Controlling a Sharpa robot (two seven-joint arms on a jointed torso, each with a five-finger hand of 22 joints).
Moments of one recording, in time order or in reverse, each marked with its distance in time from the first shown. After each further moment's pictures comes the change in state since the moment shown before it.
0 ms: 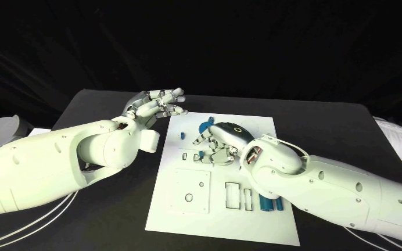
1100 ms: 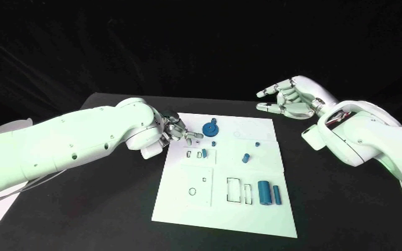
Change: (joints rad) left arm 0.043 0.180 -0.001 -0.172 -0.944 0.377 -1.032; left_hand -0.276 0.074 -0.252 0.113 -0.178 -0.028 -0.153 0.545 0.385 0.211 -0.158 1.181 1.082 0.172 -0.141 1.225 0.939 -0.117 0.346 -0.140 1.147 1.175; right arm 0.154 -0.347 0.016 0.039 0.636 -0.032 0.266; right_hand 0.070 0.046 -0.012 -0.007 0.047 -0.001 -0.006 0.004 0.005 -0.011 0.004 -0.016 -0.014 0.004 0.004 -0.018 0.001 0.000 -0.011 0.011 -0.028 -0.009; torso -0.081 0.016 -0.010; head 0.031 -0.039
